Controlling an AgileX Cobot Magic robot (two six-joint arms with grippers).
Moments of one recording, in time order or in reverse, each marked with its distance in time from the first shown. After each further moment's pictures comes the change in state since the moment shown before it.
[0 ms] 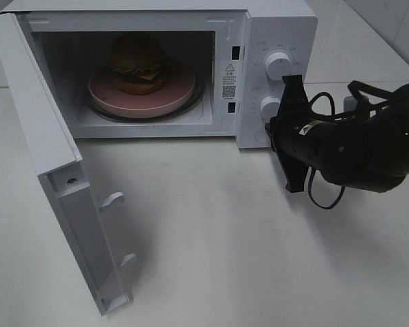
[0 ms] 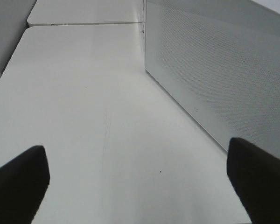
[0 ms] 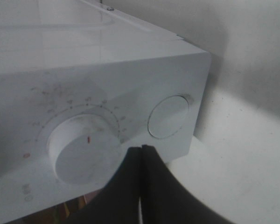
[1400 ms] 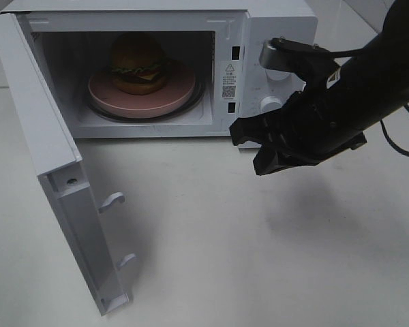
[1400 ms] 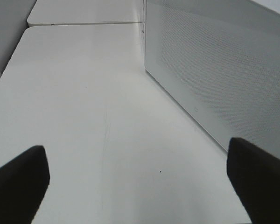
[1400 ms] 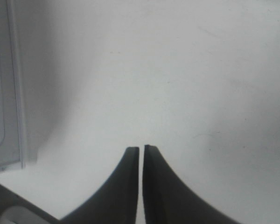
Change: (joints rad) left arm 0.000 0.000 0.000 0.000 0.000 0.000; right arm 0.000 -0.371 -0.187 -0.216 1.211 -1.255
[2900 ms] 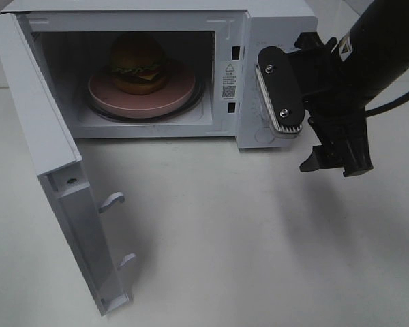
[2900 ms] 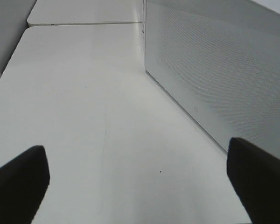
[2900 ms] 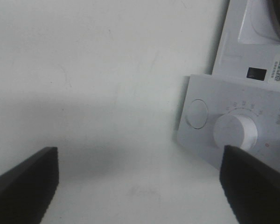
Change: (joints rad) left arm 0.000 0.000 0.000 0.000 0.000 0.000; right arm 0.011 0.000 -0.127 -0.456 0.139 -1.190
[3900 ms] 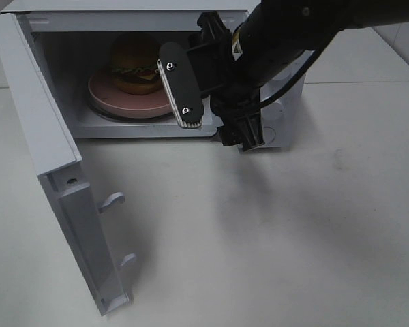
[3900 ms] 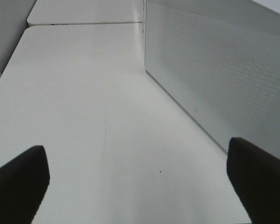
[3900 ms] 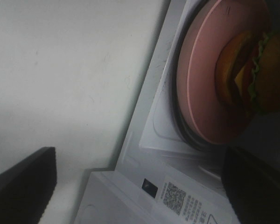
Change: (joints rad) left arm 0.000 0.000 0.000 0.000 0.000 0.000; right arm 0.167 0.246 -0.209 -0.135 -0.248 0.054
